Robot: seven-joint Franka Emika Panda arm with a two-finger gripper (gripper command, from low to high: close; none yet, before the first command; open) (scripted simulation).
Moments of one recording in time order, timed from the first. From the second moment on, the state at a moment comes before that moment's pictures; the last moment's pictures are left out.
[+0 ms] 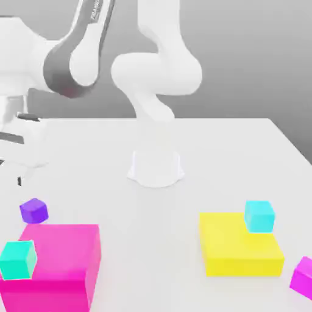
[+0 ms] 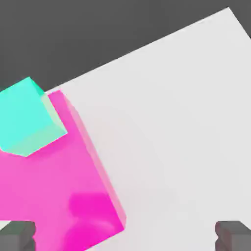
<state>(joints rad) -0.31 -0.05 -0.52 -2.69 0.06 2.76 0.45</state>
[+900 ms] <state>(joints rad) -0.46 0.09 -0.44 -2.70 0.13 2.78 0.41</state>
